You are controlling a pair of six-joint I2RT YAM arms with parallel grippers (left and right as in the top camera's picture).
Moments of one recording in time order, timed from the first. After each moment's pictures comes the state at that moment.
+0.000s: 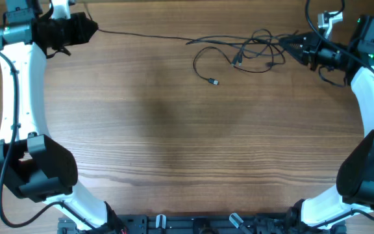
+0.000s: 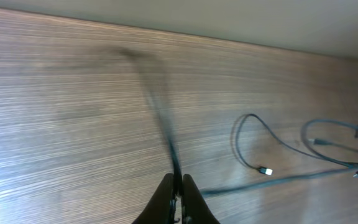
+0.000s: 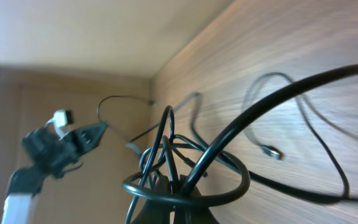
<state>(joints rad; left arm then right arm) 0.23 1.88 1.83 -0.86 0.57 0.06 -0.28 1.78 1.36 -0.46 -1.12 0.51</state>
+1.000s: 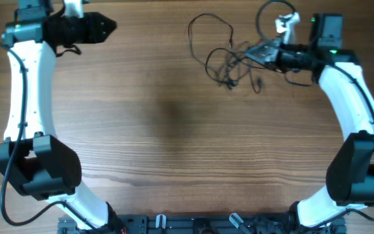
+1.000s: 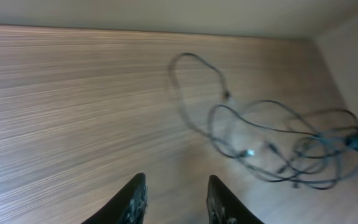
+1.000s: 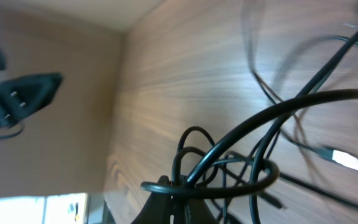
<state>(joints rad) 0.14 1.88 1.83 -0.86 0.71 0.09 -0.02 1.78 1.37 -0.47 -0.99 0.38</state>
